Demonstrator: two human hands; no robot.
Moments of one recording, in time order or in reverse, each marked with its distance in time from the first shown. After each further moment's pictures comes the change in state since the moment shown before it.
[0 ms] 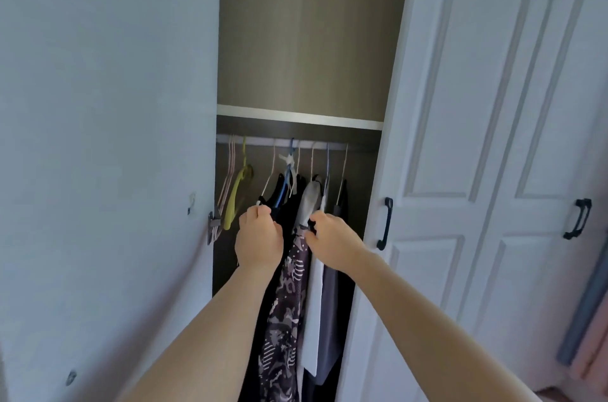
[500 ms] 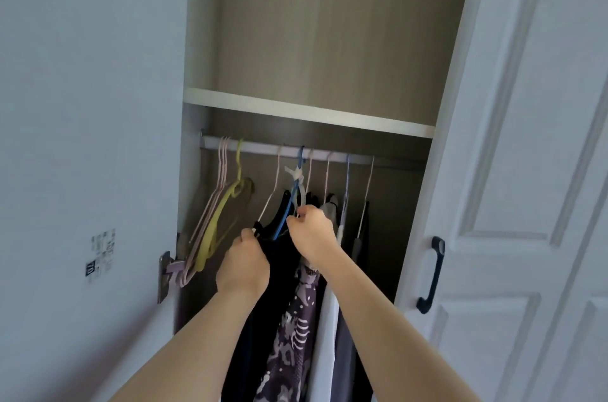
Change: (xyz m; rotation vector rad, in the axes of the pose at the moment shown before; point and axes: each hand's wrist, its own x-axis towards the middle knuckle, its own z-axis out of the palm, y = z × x) left_hand 0.090 -0.048 0.079 0.030 -0.088 -0.192; right_hand 0.168 0.020 0.053 0.567 0.045 0.182
